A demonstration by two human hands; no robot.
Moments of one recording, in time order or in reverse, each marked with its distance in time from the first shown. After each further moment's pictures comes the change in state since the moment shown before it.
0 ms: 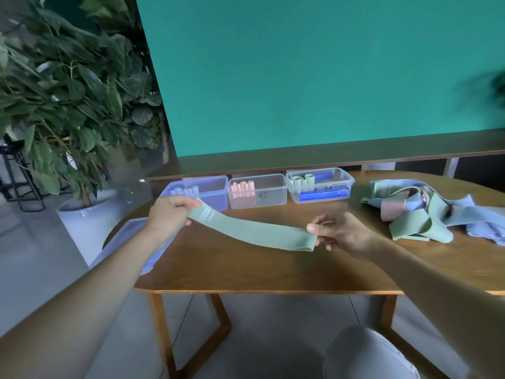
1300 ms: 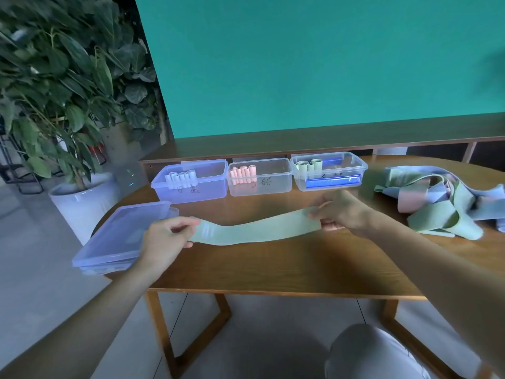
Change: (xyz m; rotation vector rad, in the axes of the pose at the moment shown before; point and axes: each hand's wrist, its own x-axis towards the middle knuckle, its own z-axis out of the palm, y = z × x) left_hand -0.034 -0.059 0.024 0.033 -0.002 -0.007; right_hand 0.057 -0.002 0.000 -0.280 0.074 0.107
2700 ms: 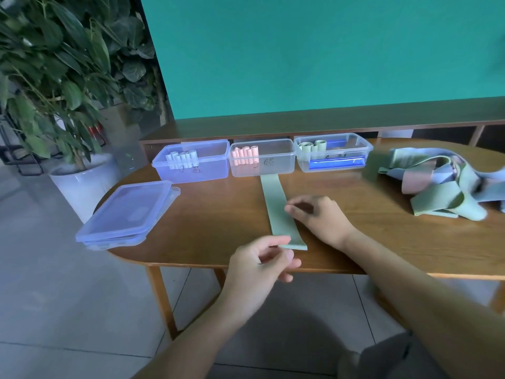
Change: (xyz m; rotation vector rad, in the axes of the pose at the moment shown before) left_hand -0.136 0.062 0.097 -0.414 -0.381 -0.056; right_hand -0.033 0.019 0.064 -0.302 0.123 -0.343
